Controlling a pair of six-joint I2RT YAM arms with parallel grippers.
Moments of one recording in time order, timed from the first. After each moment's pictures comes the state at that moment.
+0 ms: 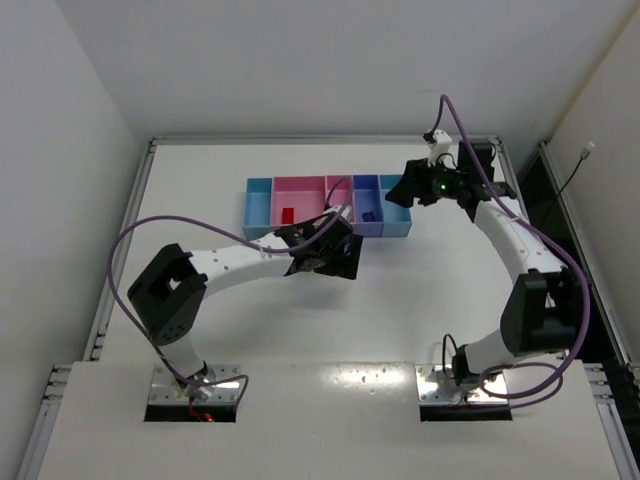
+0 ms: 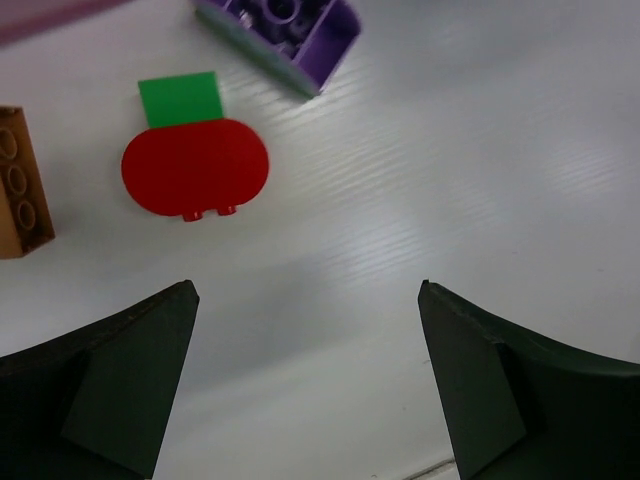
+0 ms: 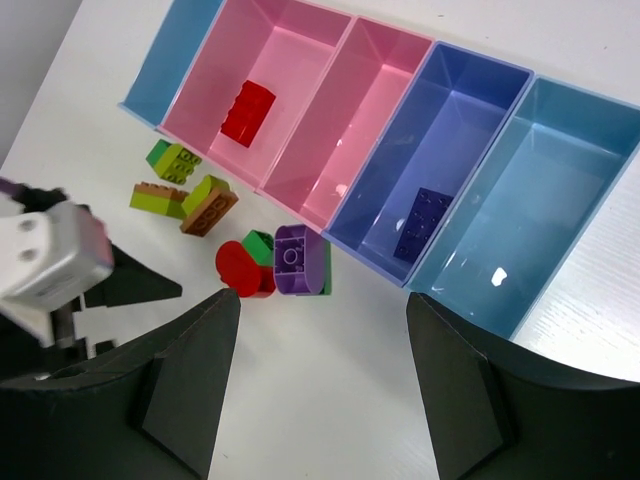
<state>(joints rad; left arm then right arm) -0.89 1.69 1.19 -0.40 -0.18 -0.60 0.04 1.51 1.16 -0.29 -0.69 0.02</state>
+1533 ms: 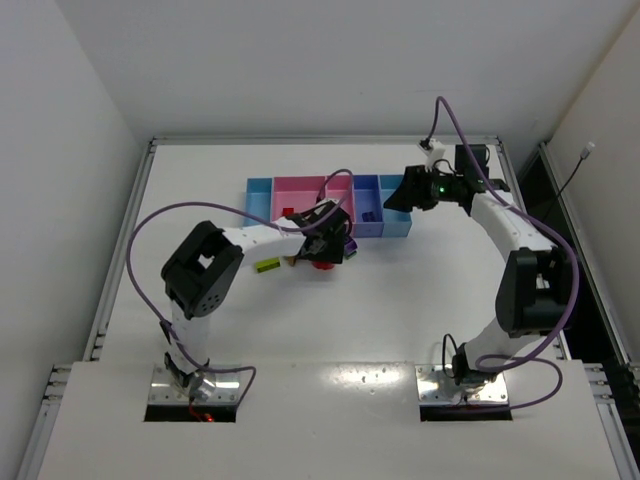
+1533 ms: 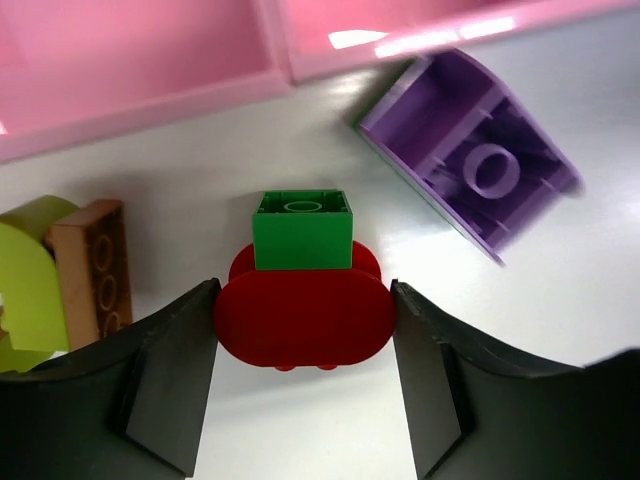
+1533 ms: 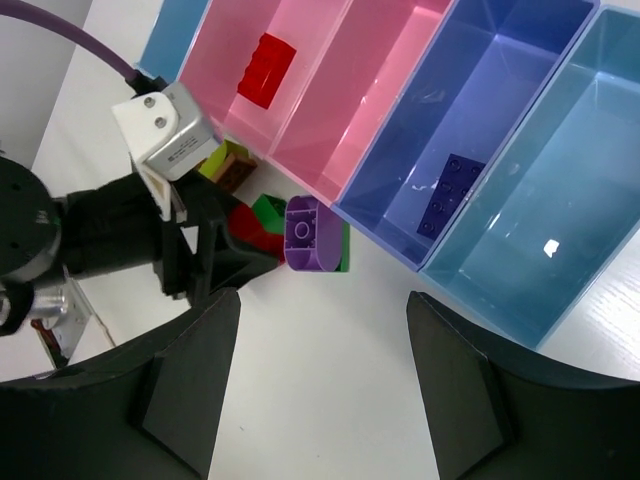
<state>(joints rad) -0.76 1.94 1.31 -0.41 -0.25 -0.58 0.01 1.62 1.18 -0.33 -0.81 0.01</state>
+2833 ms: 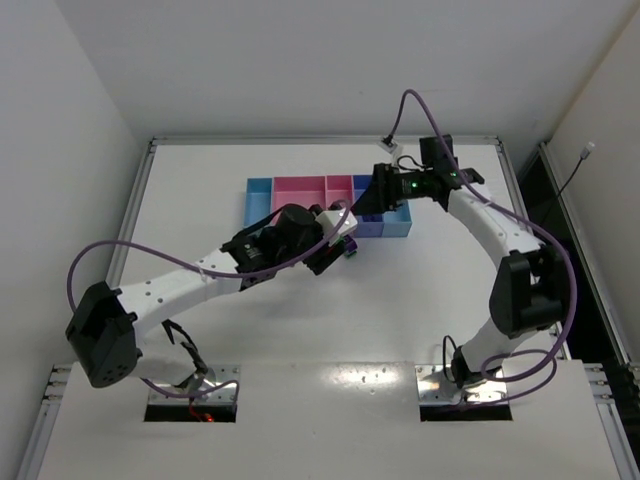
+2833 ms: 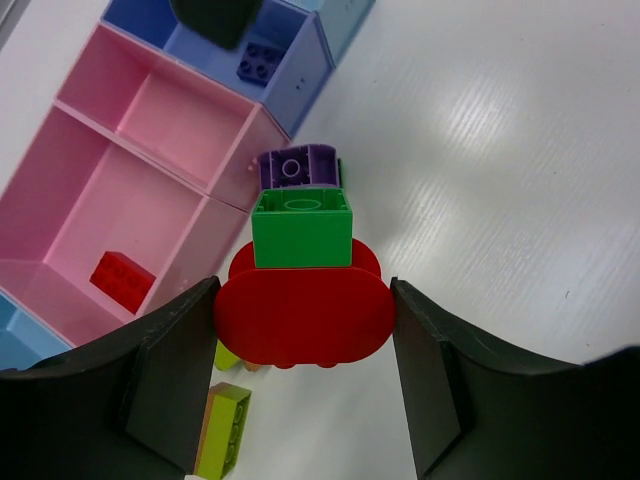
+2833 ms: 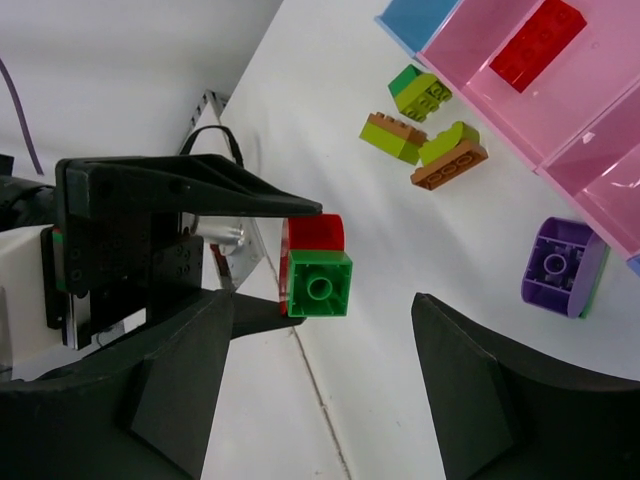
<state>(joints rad) -0.85 1.34 0.99 -0.17 -0.02 0.24 0.21 1.64 1.29 -0.41 -1.06 0.17</state>
